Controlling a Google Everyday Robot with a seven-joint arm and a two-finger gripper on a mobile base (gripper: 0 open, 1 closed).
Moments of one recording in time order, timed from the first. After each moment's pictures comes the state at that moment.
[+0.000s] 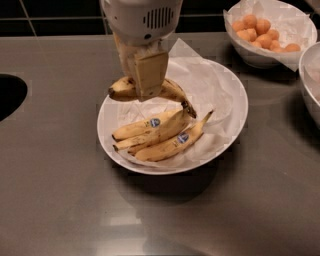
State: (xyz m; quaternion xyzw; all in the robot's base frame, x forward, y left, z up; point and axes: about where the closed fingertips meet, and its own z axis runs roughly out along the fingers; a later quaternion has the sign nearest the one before) arm 0.444 0.031 1.028 -0.85 0.51 -0.08 0.13
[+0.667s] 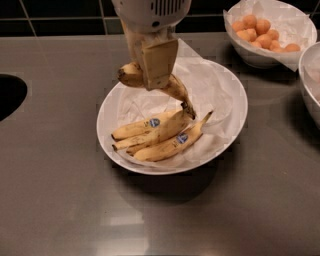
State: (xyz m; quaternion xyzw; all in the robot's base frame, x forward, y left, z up) arm 0.444 0.017 1.051 -0.83 0.53 -0.12 0.14
